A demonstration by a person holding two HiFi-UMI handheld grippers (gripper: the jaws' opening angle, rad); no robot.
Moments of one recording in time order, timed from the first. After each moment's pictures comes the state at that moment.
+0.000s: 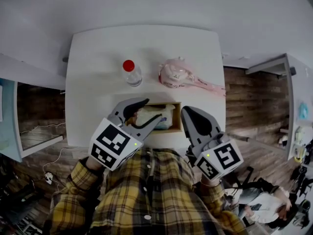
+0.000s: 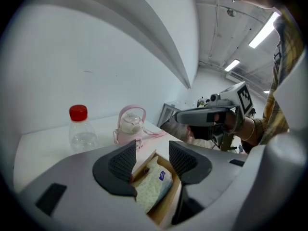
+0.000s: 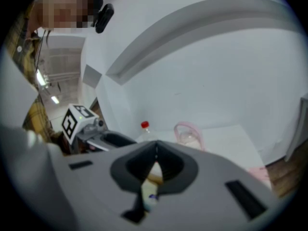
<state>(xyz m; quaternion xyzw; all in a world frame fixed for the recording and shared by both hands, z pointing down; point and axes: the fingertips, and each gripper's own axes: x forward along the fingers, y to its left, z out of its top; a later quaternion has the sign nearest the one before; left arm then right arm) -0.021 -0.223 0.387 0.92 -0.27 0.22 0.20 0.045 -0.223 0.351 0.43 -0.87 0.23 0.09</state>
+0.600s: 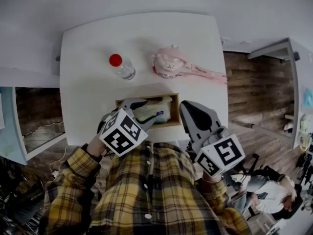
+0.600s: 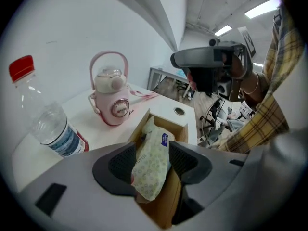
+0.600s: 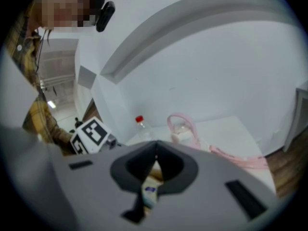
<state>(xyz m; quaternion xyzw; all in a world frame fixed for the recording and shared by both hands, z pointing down) -0.011 -0.185 0.495 0.88 -0.14 0.42 0.19 0.058 -0.219 0.373 0.44 -0.85 0.27 0.09</state>
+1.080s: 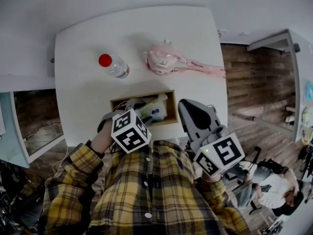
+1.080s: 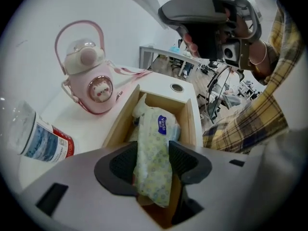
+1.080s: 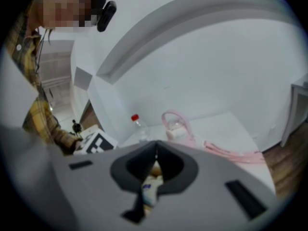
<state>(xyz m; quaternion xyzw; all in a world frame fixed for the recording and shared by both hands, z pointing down) -0.009 -0.166 0.547 0.83 -0.09 0.53 0.14 0.070 -0.217 0.384 0.45 -0.84 0.28 0.09</state>
